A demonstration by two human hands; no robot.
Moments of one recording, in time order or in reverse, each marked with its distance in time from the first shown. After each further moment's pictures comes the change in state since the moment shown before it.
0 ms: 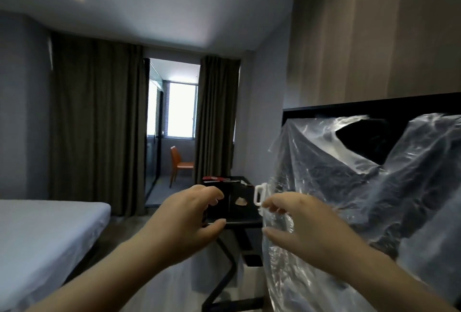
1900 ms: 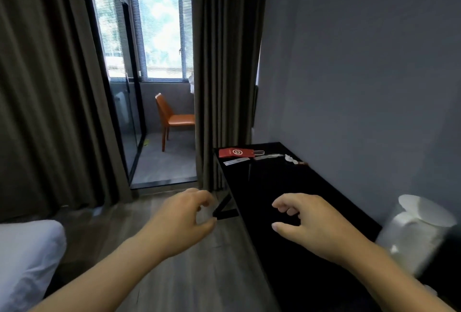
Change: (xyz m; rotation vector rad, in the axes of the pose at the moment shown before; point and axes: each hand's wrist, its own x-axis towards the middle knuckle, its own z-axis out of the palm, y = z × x) left_hand 0.560 -0.864 0.480 -0.124 -0.355 -0.154; right_hand 0.858 0.276 0.637 0.248 -0.301 0.360
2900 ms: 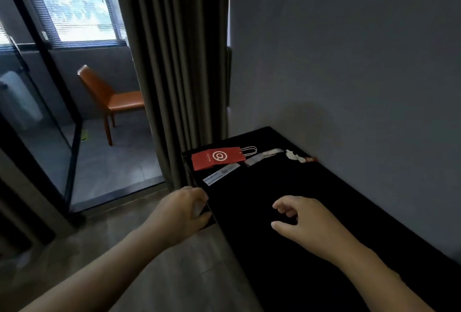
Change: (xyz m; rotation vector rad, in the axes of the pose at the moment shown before) left_hand 0.459 -0.246 0.138 -0.049 -0.273 0.083; right_hand 0.435 0.150 0.094 0.154 -0.027 0.357
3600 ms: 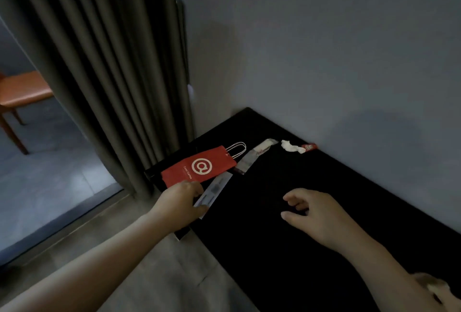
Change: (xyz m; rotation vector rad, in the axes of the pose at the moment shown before) left_hand 0.301 -0.158 0.059 -0.001 -0.283 0.150; right_hand 0.237 0.028 0.036 0.132 0.002 0.404
